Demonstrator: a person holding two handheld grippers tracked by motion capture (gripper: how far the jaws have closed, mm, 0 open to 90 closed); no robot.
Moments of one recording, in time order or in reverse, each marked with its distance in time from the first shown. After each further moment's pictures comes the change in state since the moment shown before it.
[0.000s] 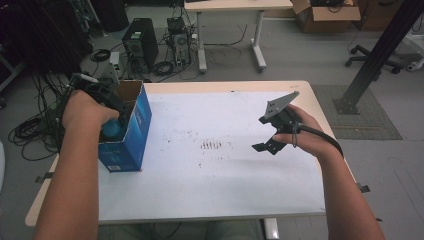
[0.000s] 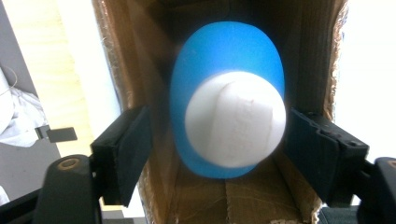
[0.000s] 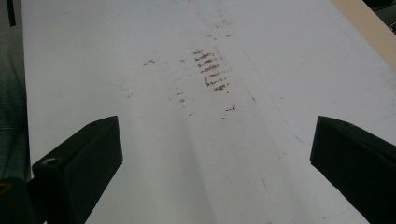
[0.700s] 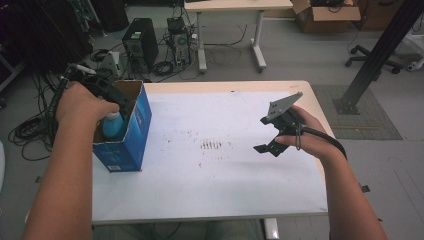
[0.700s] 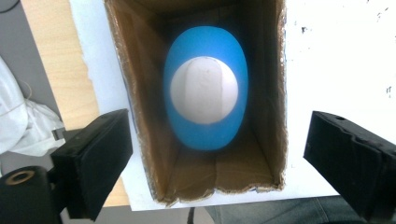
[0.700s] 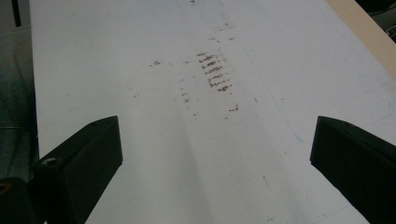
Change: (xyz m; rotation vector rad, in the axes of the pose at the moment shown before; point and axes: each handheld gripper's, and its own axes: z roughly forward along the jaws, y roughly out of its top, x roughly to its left) left arm -0.012 -0.010 -0.034 -0.045 0.024 0.044; right arm 0.007 0.000 -0.009 -0.010 -0.005 -0.012
